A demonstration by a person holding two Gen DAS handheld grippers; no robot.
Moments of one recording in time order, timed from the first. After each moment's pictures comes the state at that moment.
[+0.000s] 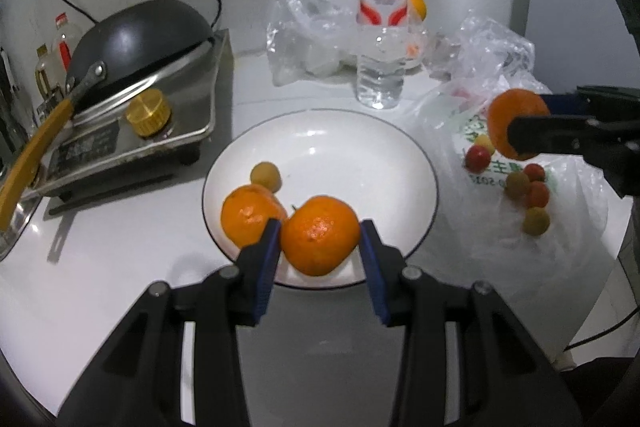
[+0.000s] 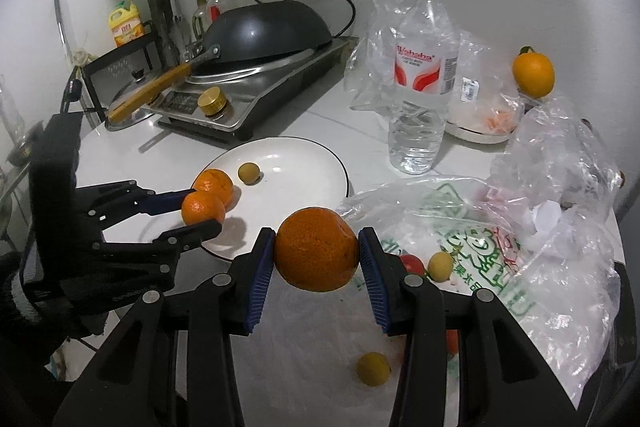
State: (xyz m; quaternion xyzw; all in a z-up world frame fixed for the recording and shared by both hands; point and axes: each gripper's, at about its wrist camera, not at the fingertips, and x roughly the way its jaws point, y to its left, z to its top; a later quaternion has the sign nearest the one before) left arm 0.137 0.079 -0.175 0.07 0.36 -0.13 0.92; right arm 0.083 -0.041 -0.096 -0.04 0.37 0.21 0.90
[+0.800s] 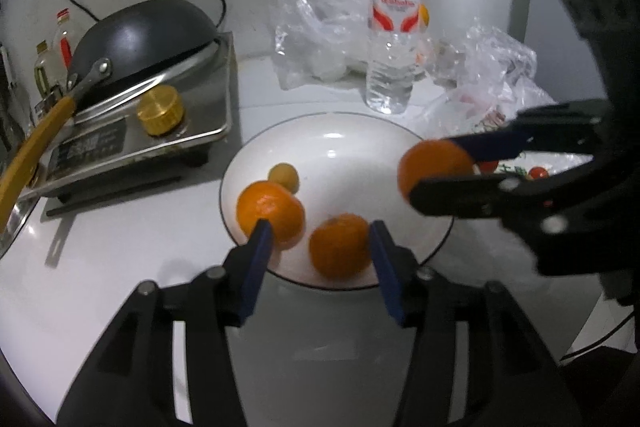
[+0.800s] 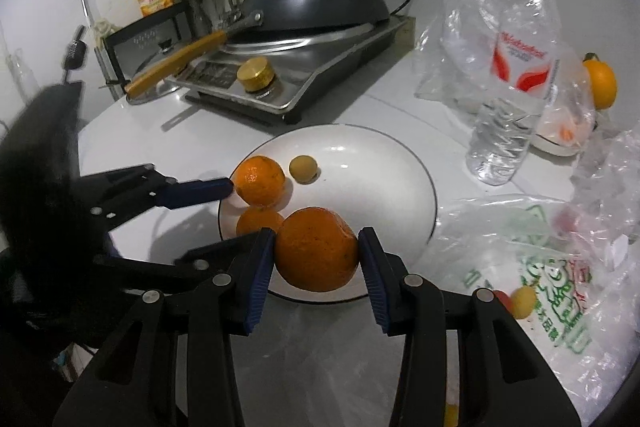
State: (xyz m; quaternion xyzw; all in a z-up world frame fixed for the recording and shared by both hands) left arm 0.136 0.101 -0.175 0.05 0.34 -0.14 0.93; right arm 0.115 0.029 -0.125 -0.06 0.41 0.27 0.87
